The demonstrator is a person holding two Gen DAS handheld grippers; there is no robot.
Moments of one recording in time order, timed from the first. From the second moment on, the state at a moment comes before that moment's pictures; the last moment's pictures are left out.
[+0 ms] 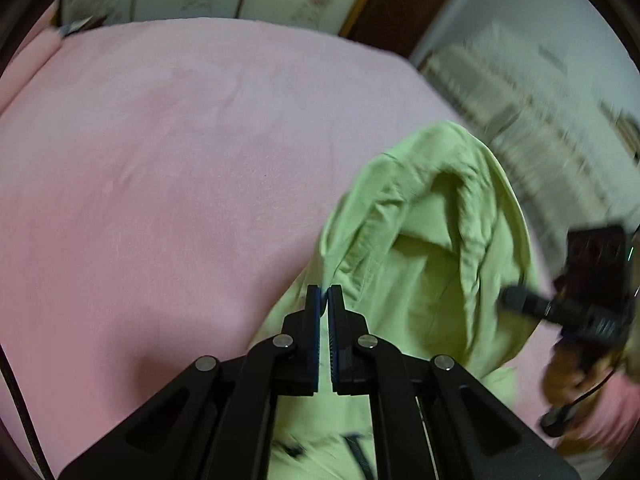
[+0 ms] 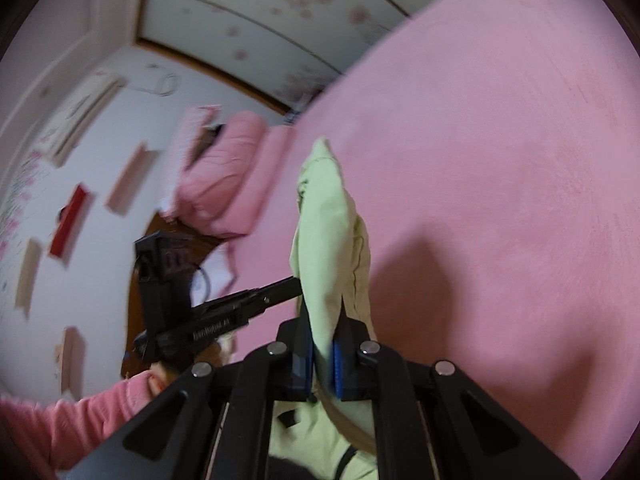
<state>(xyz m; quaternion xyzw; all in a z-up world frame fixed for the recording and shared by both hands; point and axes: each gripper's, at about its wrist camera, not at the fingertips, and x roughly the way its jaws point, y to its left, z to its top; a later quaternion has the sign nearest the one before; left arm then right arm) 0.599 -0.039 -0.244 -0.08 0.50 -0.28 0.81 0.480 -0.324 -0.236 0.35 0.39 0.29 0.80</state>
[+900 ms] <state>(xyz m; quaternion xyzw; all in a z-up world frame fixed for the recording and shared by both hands) 0.331 0.018 -0.274 -0.09 0.58 -0.19 0.78 0.294 -0.261 -0.230 0.22 0.47 0.20 0.83</state>
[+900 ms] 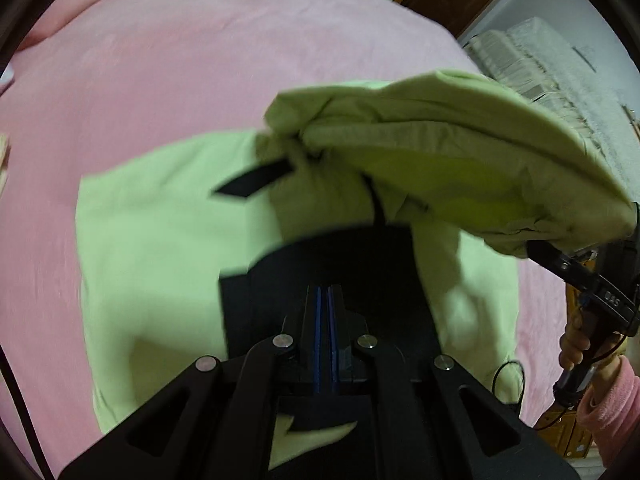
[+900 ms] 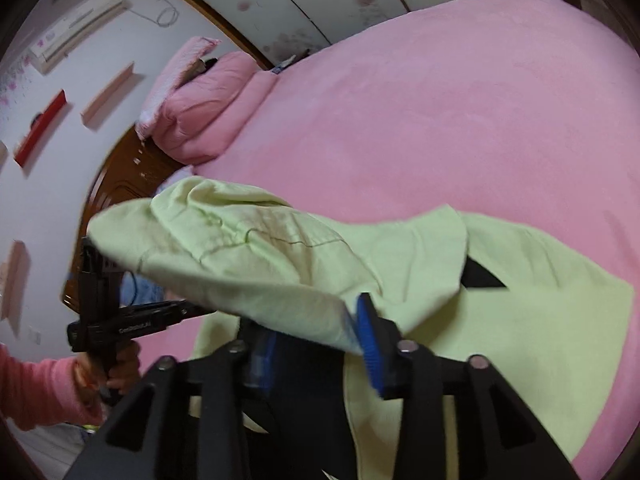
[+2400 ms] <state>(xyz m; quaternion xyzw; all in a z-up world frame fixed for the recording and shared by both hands) 0.324 -0.060 -0.280 -0.07 0.53 -0.15 0.83 0.248 -0.249 -0.293 0.42 0.44 0.13 0.78</state>
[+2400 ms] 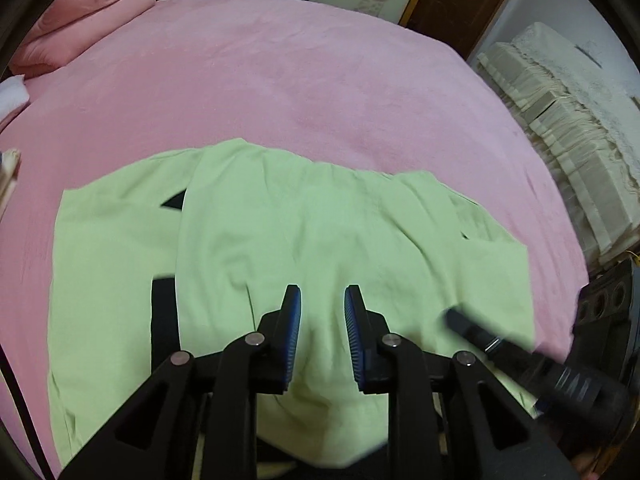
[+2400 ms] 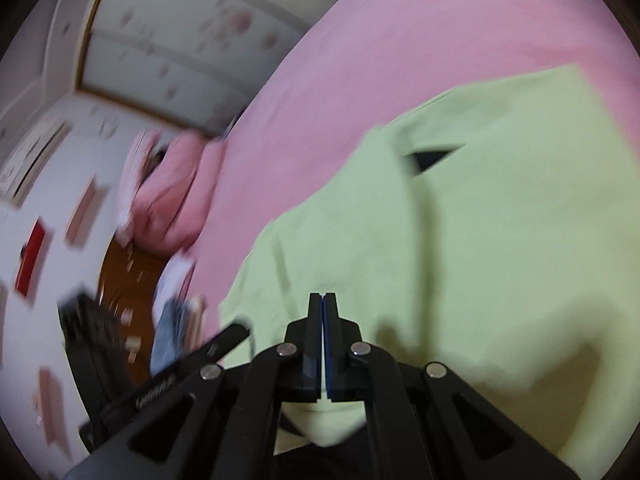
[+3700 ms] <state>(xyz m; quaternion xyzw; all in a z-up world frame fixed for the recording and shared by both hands) 0.450 0.024 -0.345 -0.14 0.48 -0.05 0.87 0.347 -0.354 -0.330 0.39 0.39 -0.14 0.82</state>
